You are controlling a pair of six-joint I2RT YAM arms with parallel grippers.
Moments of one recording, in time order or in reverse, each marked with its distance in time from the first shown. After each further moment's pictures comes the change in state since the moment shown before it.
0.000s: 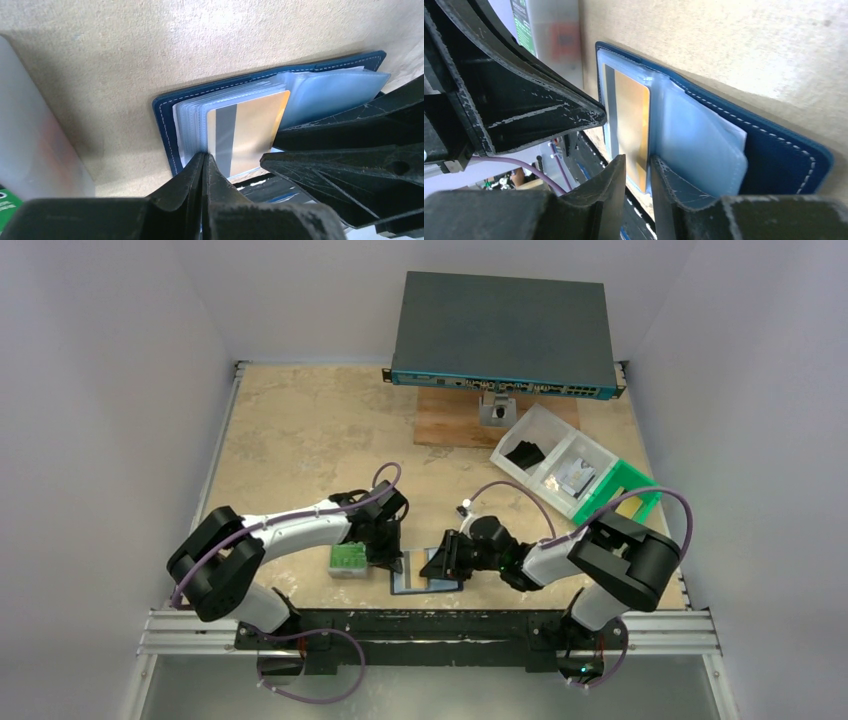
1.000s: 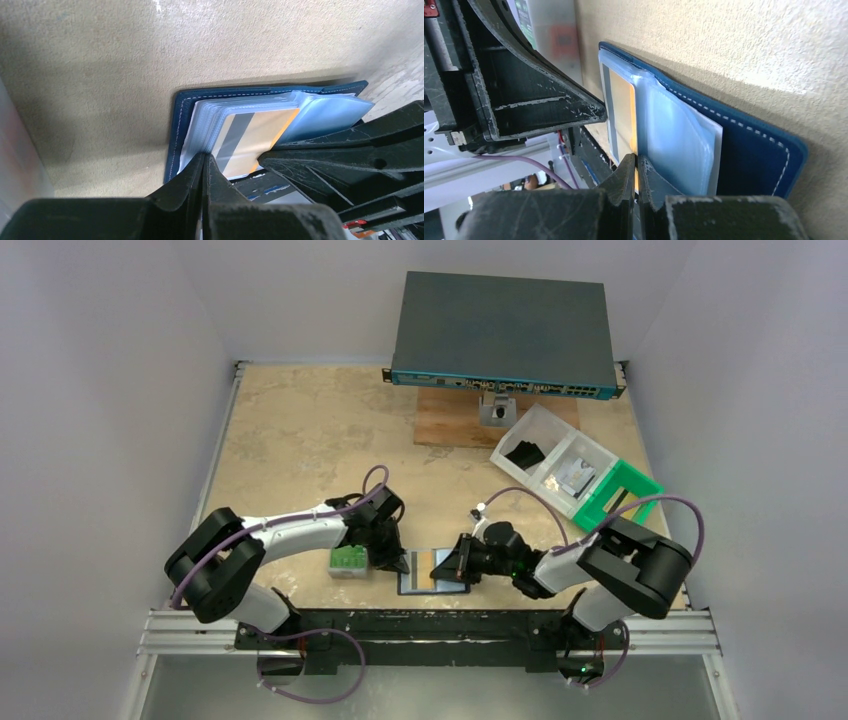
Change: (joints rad) left arm 0.014 -0.004 -0.066 0.099 0.054 -0.207; right arm -0.042 -0.025 -0.134 0.162 -0.009 0.076
